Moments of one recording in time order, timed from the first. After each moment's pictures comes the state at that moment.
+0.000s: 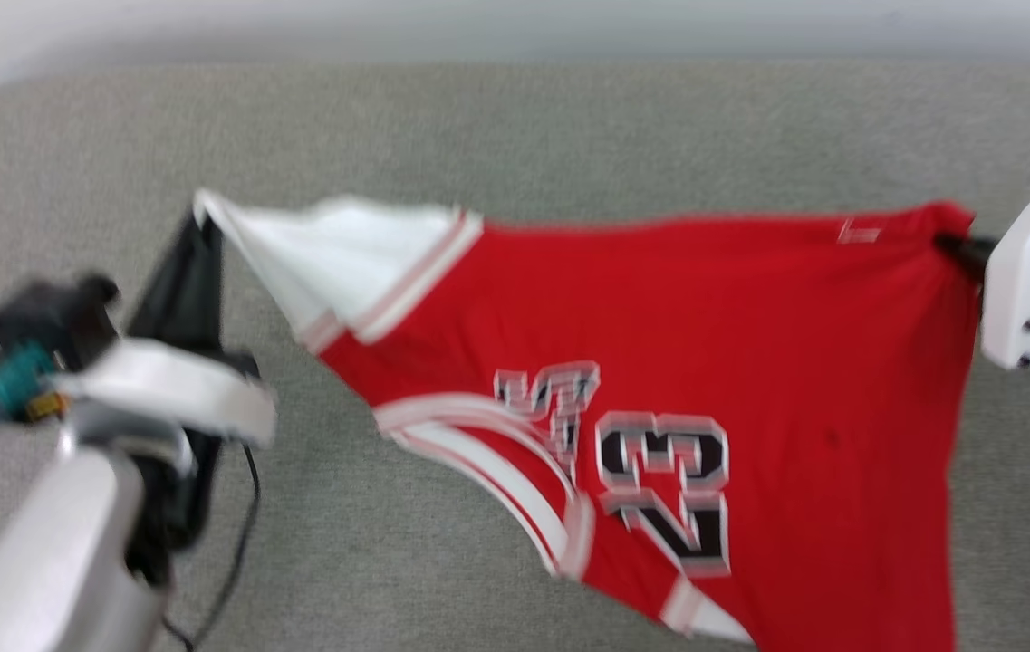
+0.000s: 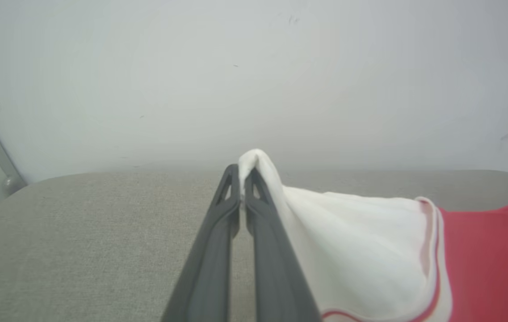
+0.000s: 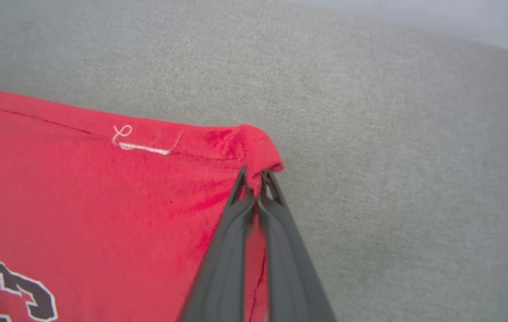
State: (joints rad) left arm -0.35 0.45 -0.29 -0.03 -0.57 0.17 -0.08; right arm -0.62 -0.47 0.17 0.24 0.55 0.13 0.80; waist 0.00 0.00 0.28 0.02
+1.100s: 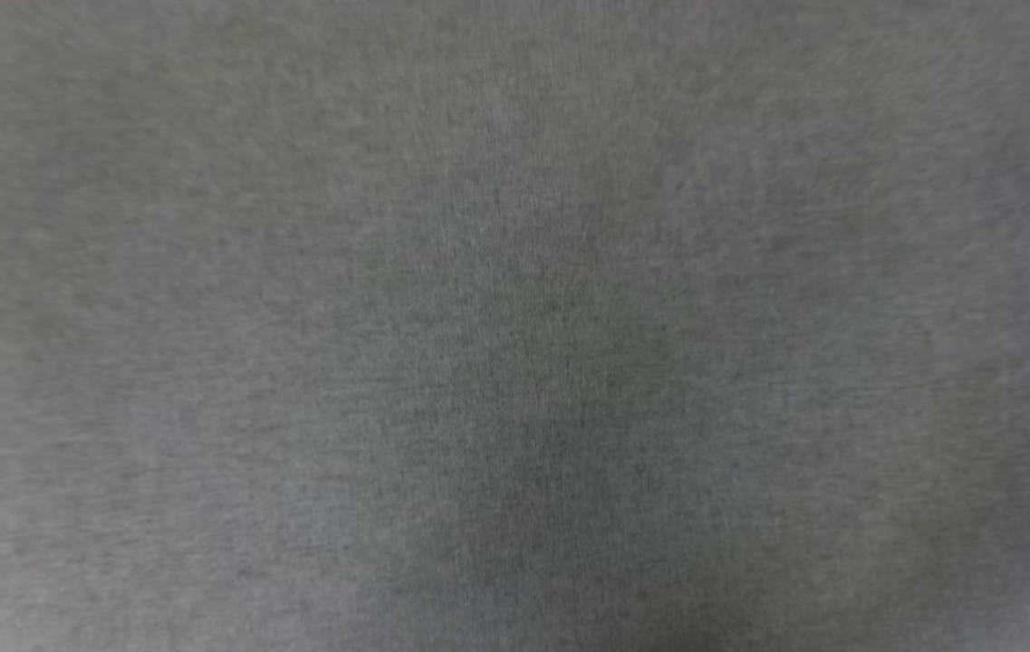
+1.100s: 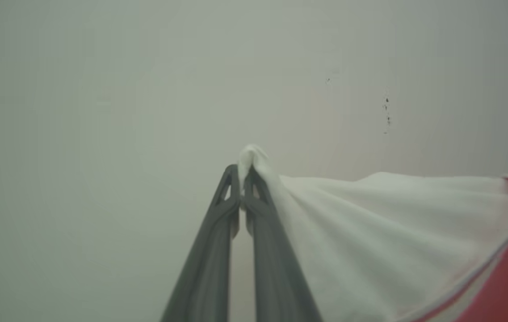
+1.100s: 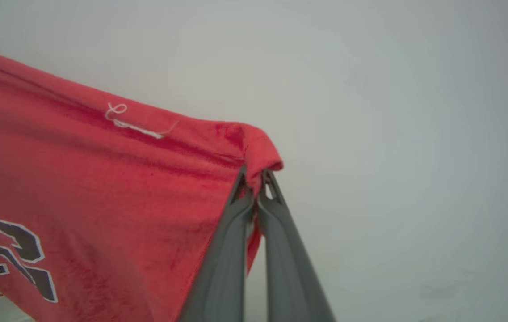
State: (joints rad) left arm -1.67 0.52 -0.26 0.47 -0.48 0.02 -0.06; right arm -1.48 -0.46 0.08 0.34 0.37 0.13 0.34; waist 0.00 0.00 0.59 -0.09
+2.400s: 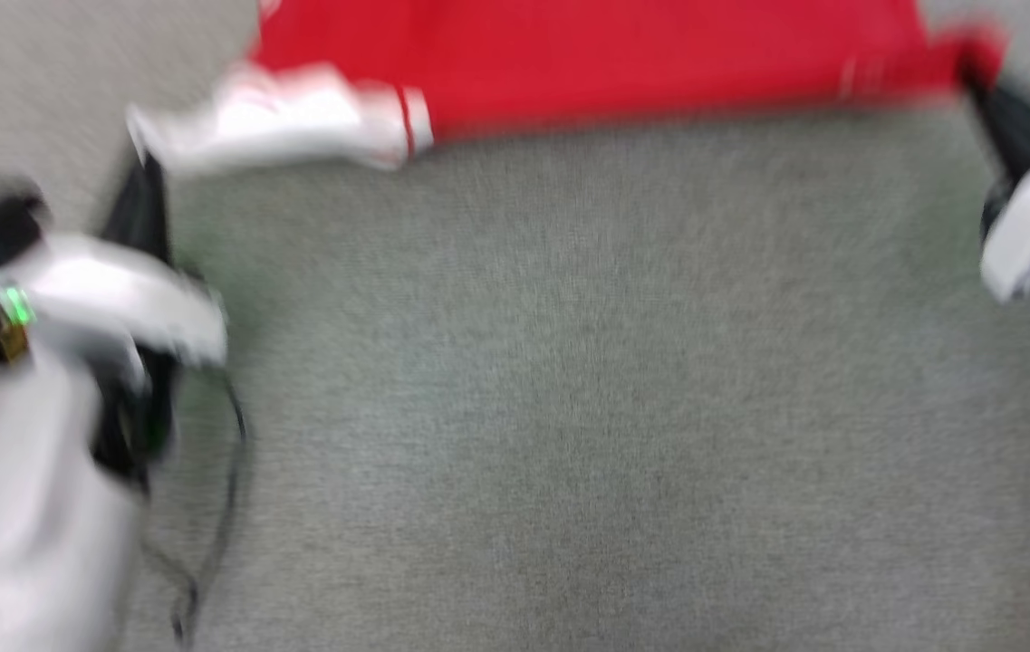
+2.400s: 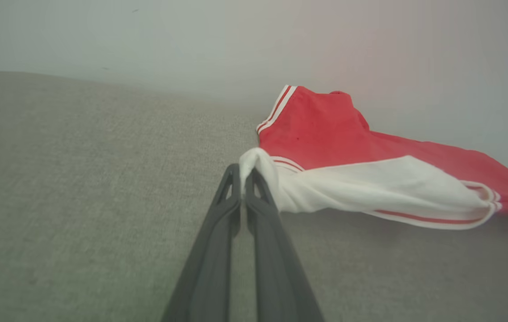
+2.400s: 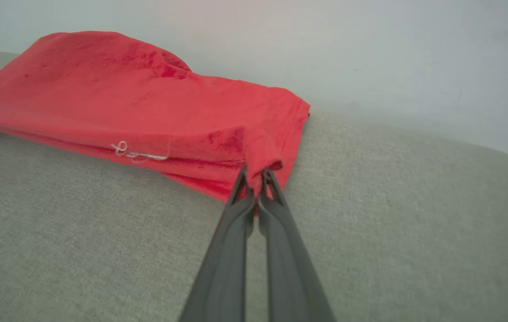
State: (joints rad) left arm -0.64 0.41 -0.23 0.39 -0.74 0.04 -0.13; right arm -0.87 -0.57 0.48 0.51 0.66 0.13 0.05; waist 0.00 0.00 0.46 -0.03
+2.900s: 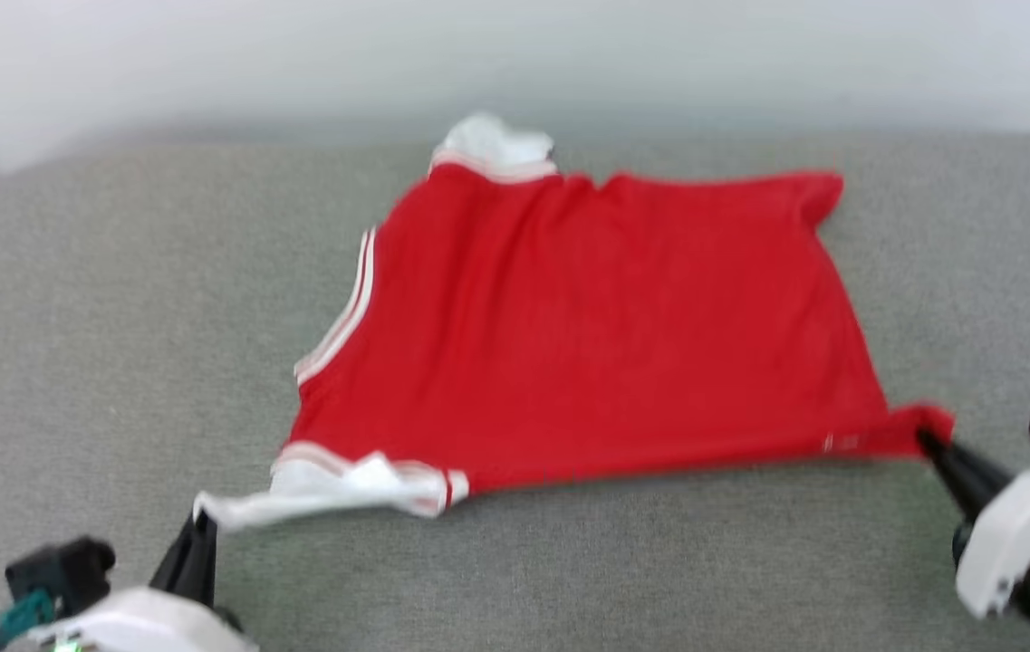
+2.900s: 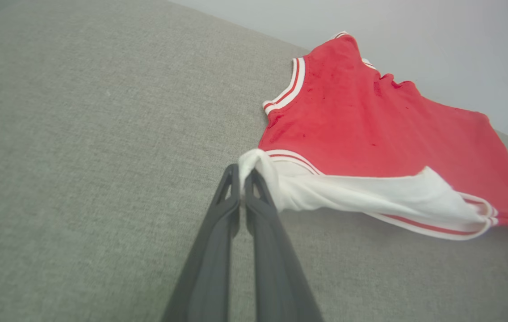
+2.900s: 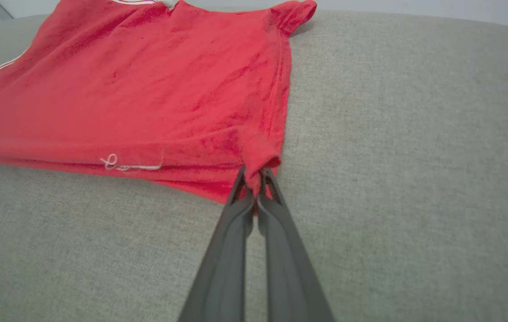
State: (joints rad) left arm 0.07 0.44 -0.22 -0.04 -0.80 0.24 -0.04; right arm -0.23 -0.54 0.26 0.29 0.62 0.13 0.15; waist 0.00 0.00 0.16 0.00
